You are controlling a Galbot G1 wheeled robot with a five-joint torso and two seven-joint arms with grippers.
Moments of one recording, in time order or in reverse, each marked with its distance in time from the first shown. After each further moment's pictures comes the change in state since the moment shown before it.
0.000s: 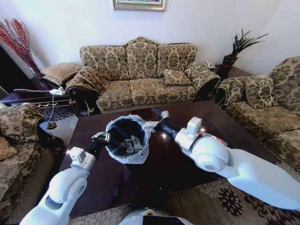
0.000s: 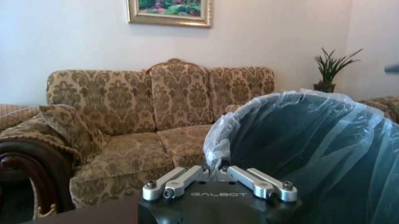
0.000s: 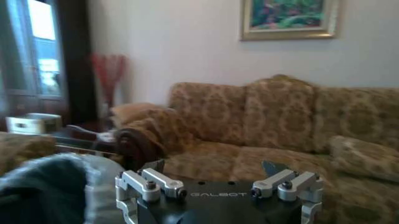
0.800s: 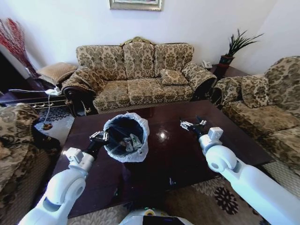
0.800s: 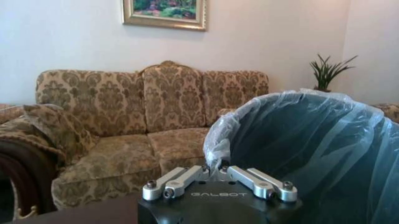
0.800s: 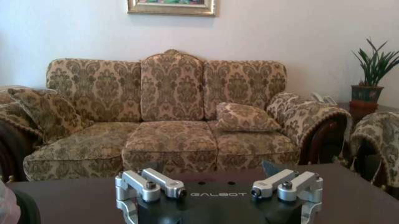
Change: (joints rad) left arm 0.015 0.009 -0.006 -0.012 -0.028 -0.015 -0.028; right arm -0.441 0.081 0.366 -0.188 -0.172 0.060 0.000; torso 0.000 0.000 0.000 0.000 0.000
